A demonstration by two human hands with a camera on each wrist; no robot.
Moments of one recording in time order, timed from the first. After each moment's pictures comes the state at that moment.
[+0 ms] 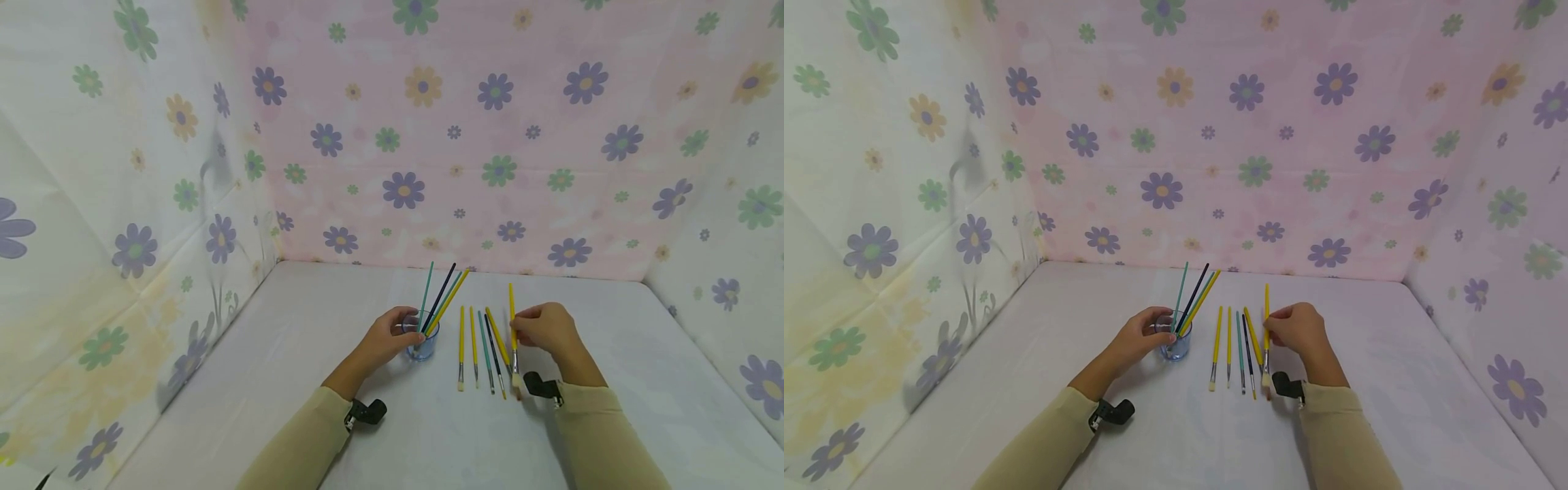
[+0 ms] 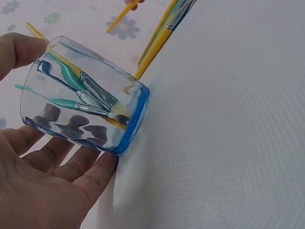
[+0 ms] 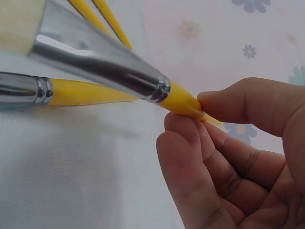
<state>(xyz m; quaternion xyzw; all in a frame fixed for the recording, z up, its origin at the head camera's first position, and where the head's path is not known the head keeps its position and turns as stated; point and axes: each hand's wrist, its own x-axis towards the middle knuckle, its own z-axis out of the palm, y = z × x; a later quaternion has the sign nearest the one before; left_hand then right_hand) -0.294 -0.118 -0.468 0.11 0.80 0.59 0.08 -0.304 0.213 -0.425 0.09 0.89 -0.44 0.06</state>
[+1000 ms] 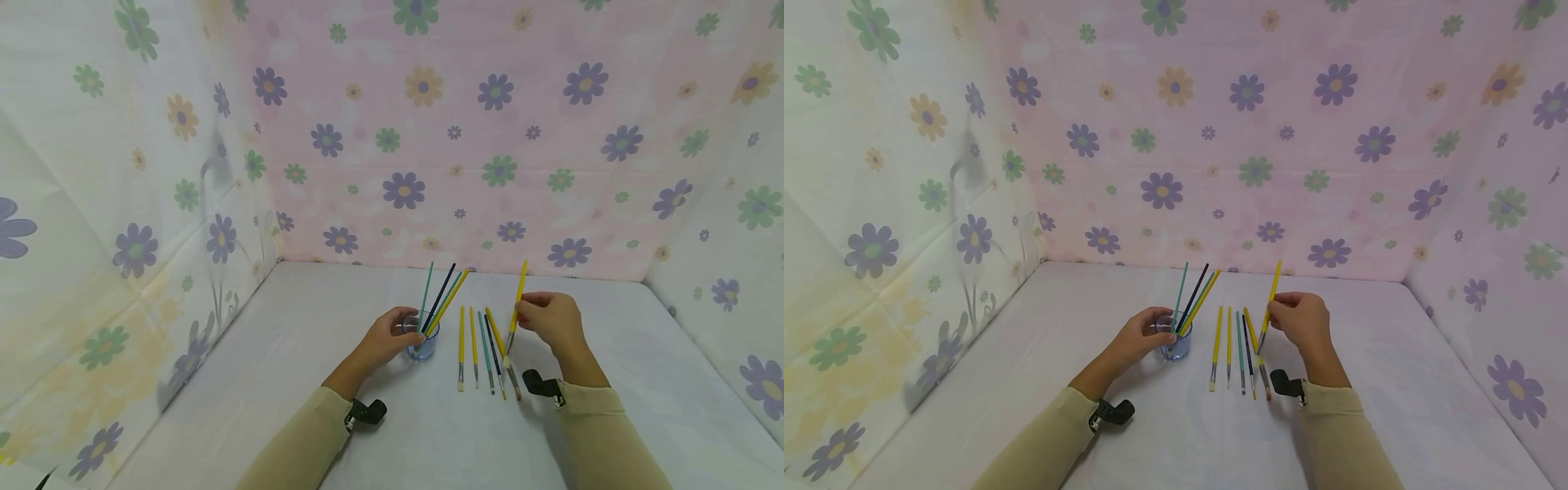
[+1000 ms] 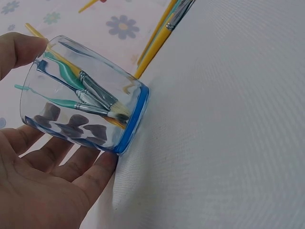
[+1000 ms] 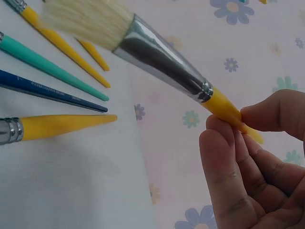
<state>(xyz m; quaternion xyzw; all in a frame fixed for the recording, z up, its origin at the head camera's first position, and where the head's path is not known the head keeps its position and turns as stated) -0.297 -0.118 -0.473 0.11 0.79 0.59 0.08 -0.298 0.206 -0.405 0.11 0.84 -0.53 -0.03</state>
